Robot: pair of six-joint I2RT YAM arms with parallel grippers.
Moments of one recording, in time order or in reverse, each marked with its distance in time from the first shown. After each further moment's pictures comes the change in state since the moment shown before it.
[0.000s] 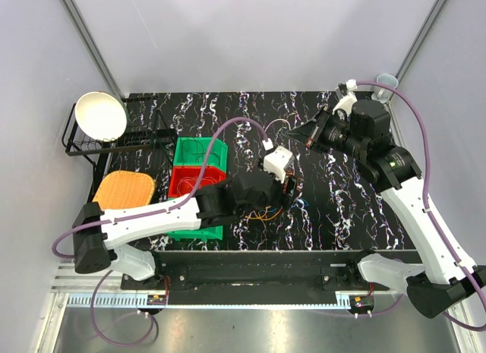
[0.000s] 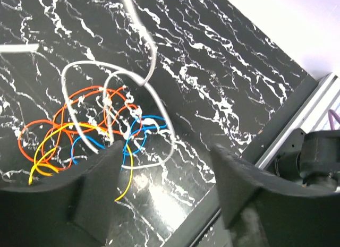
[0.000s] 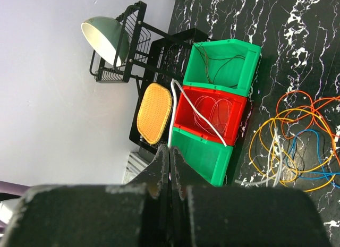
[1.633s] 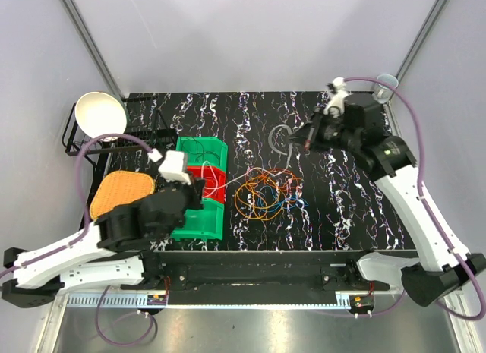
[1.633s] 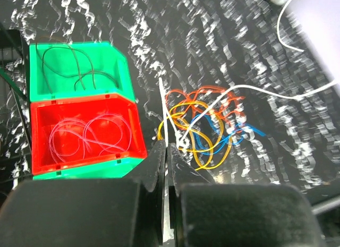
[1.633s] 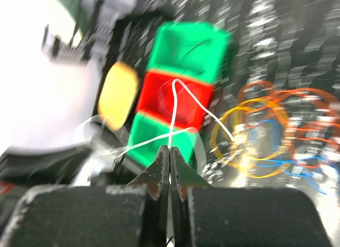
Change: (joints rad) left arm 0.006 -0.665 -0.210 -0.478 -0.490 -0.209; right arm -0.040 0.073 0.079 -0.157 0.005 -0.188
